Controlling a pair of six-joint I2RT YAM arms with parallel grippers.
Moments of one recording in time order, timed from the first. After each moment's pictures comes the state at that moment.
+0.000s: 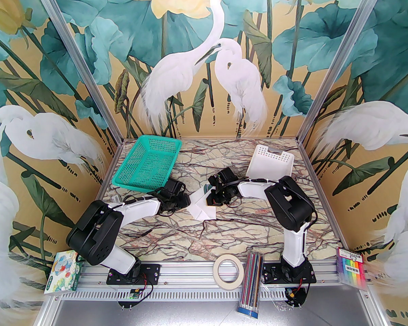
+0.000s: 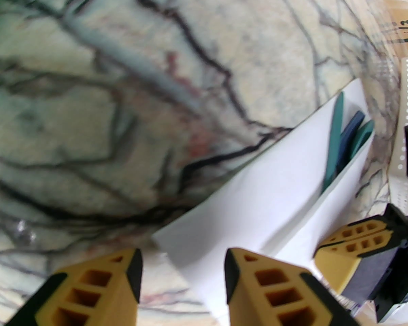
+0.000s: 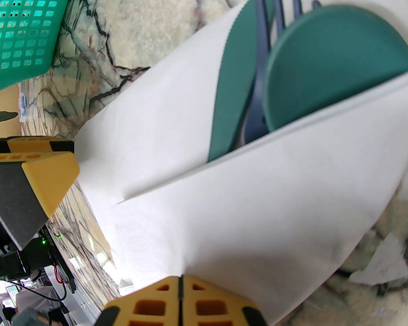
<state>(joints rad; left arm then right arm) -0.52 1.57 0.73 -0.19 0.03 -0.83 0.59 1.97 1.11 -0.27 -0.64 0.47</state>
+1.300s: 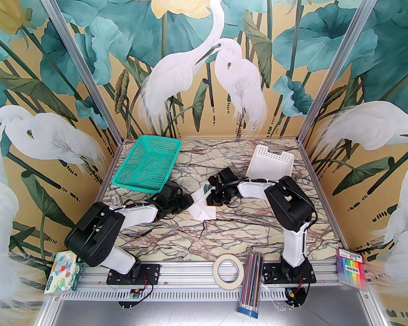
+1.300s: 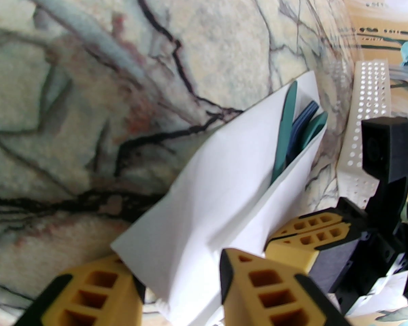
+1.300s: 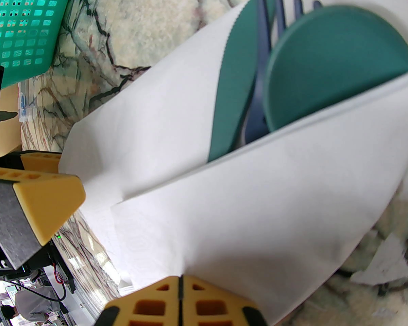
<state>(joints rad) -0.51 1.54 0.57 0.12 0.22 -1.02 0.59 1.97 1.11 -0.27 -0.64 0.47</state>
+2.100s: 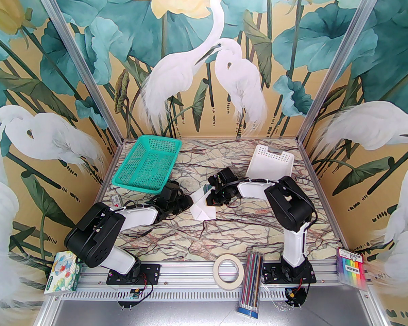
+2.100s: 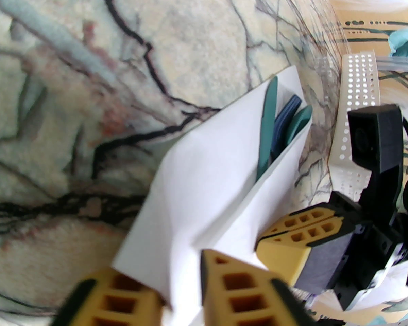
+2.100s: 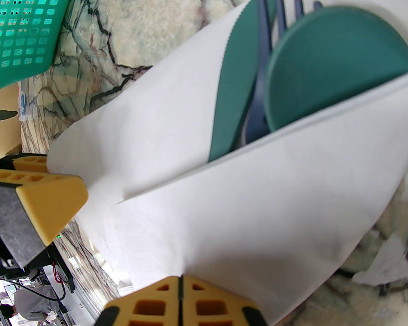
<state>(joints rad) -0.52 1.54 0.55 0.18 0.21 -0.95 0.59 1.97 1.11 -0.27 -0.64 0.47</state>
